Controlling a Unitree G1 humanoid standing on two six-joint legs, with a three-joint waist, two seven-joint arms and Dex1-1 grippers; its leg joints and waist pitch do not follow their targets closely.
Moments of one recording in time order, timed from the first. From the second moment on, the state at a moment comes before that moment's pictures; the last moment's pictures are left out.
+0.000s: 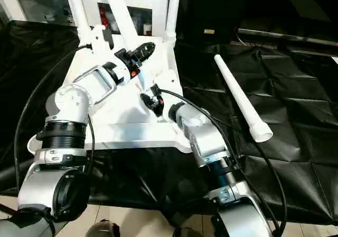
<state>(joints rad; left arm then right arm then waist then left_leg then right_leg) -0.90 -0.05 0.31 0.42 -0.54 0.67 -0.17 -0.62 -0.07 0.17 0.32 0.05 0.40 0.39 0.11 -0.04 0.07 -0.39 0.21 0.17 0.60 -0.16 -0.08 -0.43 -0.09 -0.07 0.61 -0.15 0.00</state>
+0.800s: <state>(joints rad) -0.96 0.18 0.12 0.41 -0.59 0.78 -0.73 -0.62 -0.34 0.01 0.11 0.49 0.75 0.93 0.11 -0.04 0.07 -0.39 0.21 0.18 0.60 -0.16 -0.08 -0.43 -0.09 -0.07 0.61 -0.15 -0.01</state>
